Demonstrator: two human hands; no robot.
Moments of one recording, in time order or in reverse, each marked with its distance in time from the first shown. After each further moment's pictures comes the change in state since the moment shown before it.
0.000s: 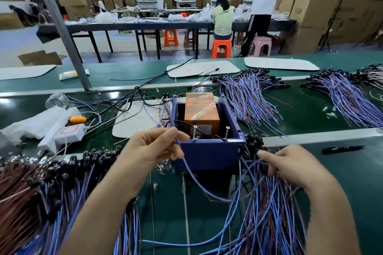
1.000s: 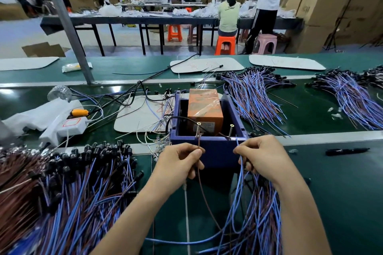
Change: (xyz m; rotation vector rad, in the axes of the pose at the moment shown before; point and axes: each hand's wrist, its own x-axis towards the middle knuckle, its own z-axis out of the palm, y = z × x) left_hand 0.017 -0.056 0.029 0.314 0.130 -0.144; right_hand 0.014 -0.026 0.043 0.407 -0.083 -0.150
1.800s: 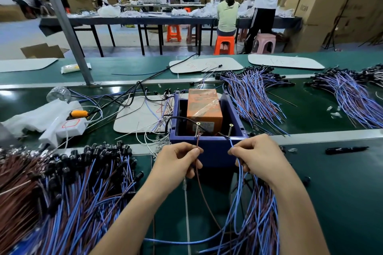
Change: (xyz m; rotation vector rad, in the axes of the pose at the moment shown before) left_hand 0.001 0.000 -0.002 -0.020 0.021 -0.016; right_hand -0.008 -0.009 0.003 -0.109 -0.015 -0.046
